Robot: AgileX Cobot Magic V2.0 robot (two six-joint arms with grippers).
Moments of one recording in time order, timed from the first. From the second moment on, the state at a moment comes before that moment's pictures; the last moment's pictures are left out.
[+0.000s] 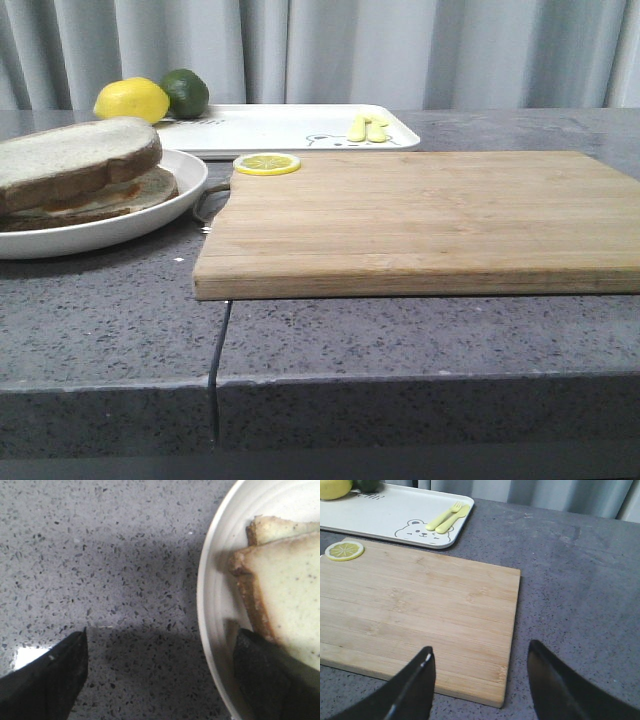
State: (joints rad) left arm -0.04 1.34 -0.86 -0.04 0.68 -0.25; right arm 0.24 0.34 -0.51 0.00 0.56 -0.03
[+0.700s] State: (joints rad) left arm -0.02 1.38 -0.86 -0.06 0.65 -0.26; right arm 0.24 0.34 -0.51 0.00 0.56 -0.03
